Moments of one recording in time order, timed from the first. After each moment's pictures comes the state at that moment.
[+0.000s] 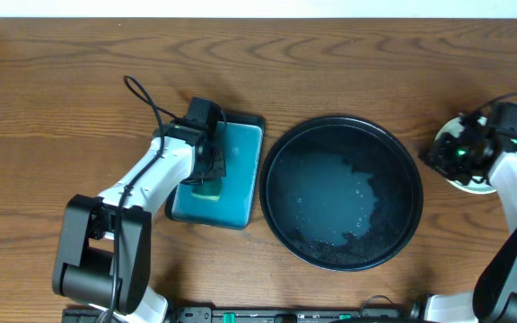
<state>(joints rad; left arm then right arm) -0.26 1.73 1.05 -0.71 -0.03 -0.38 -0.31 1.62 1.01 -0.64 -0.39 0.25</state>
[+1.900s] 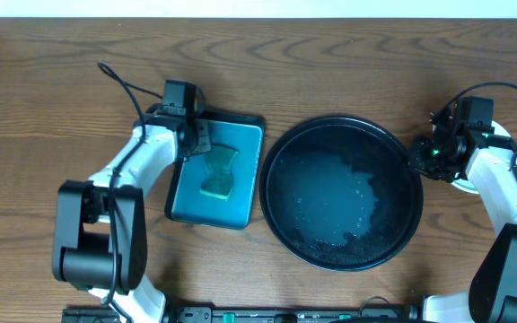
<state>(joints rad) -0.13 1.81 1.11 -0.51 -0.01 -0.30 -0.17 1.62 1.01 -0.67 -0.27 0.23</state>
